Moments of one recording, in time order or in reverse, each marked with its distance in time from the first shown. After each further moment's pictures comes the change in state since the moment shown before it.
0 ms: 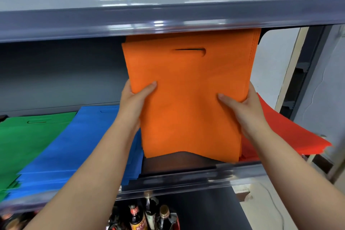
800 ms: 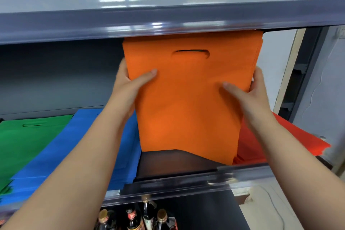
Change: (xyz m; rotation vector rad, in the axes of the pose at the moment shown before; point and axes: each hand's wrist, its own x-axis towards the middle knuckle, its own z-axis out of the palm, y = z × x) left_hand 0.019 0.023 0.007 0.061 -0.124 0.155; right_hand 0.015 -0.020 -0.006 -0.033 0.002 -0.134
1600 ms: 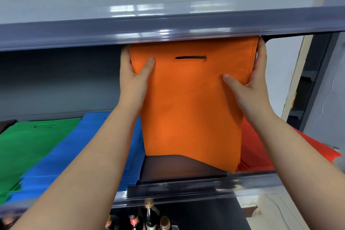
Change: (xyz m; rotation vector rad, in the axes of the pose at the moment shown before) left_hand 0.012 0.004 0.010 0.222 0.194 0.324; right_hand 0.016 -0.013 0.007 -0.187 -0.049 -0.261
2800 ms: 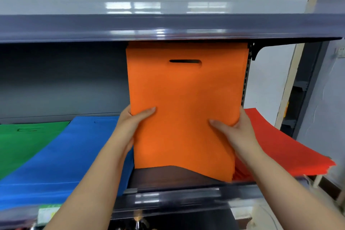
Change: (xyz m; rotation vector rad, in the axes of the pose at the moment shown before) left_hand -0.053 -0.043 -0.017 -0.212 -0.173 -0.586; right_hand -0.053 0.042 0.001 0.200 -0.028 0.374
